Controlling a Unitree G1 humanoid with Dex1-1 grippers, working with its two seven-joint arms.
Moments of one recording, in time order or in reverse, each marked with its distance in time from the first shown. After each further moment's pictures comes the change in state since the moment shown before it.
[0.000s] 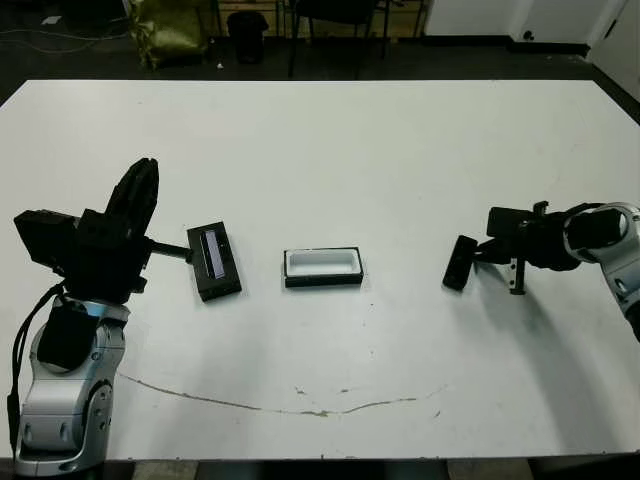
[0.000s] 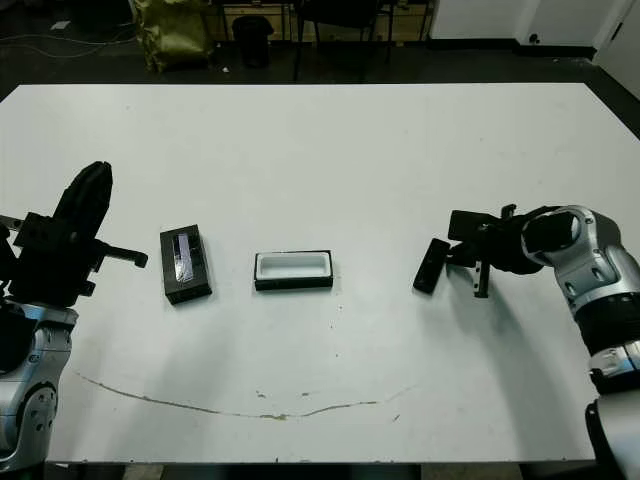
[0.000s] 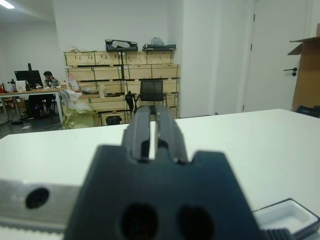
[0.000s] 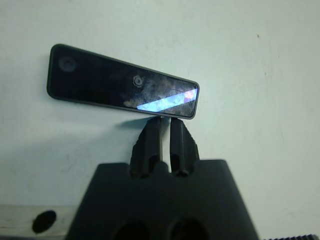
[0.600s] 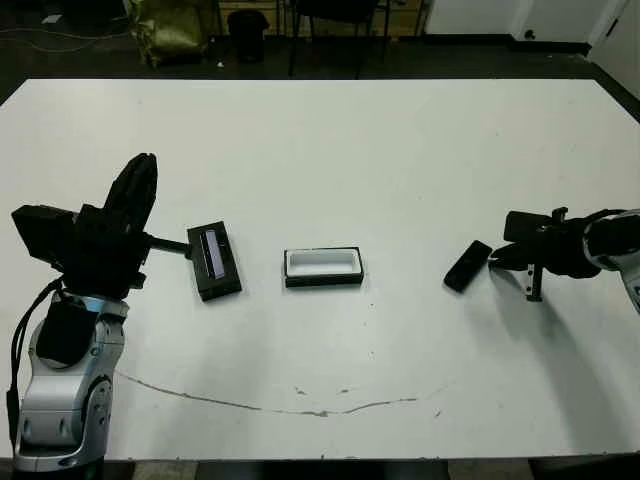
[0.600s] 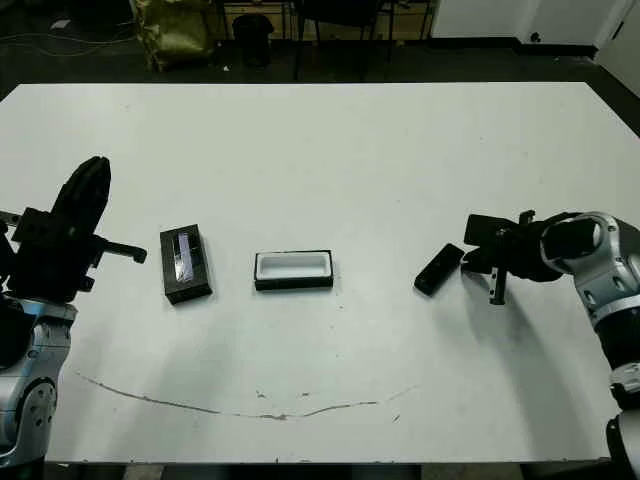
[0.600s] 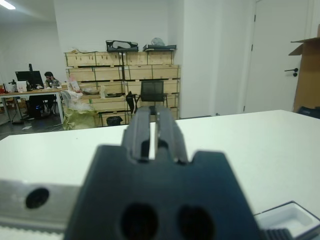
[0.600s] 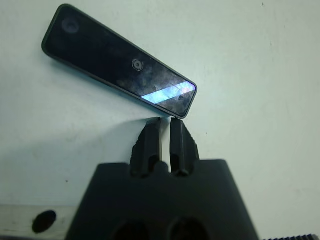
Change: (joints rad) left arm -0.016 0.002 0.009 0.001 -0.007 0.014 -0.001; right arm 0.062 -0.068 -0.023 -0.100 0.012 0.066 0.016
